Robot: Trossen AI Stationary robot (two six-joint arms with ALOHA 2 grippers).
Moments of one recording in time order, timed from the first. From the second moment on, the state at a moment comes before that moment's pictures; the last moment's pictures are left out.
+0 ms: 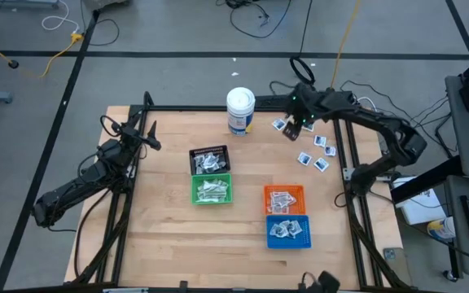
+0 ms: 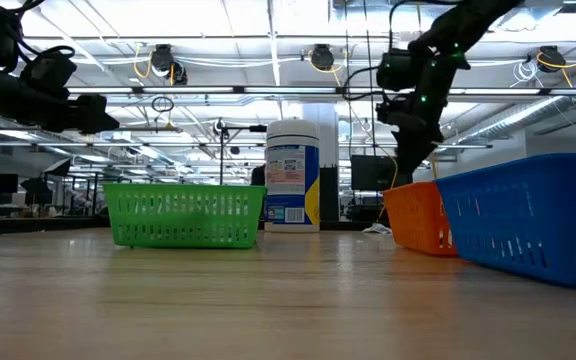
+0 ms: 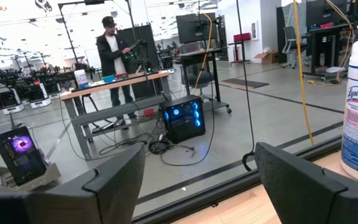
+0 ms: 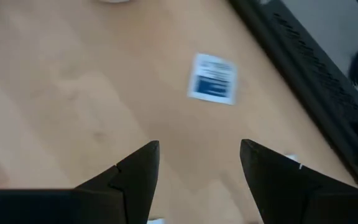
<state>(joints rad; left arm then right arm) 0.60 0.02 0.02 0.07 -0.59 0.21 -0.72 1.49 1.11 -0.75 0.00 -0.10</state>
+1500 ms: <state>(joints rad) 0.60 0.02 0.02 0.07 -0.59 0.21 -0.85 2.03 1.48 -0.86 -0.08 -0.01</state>
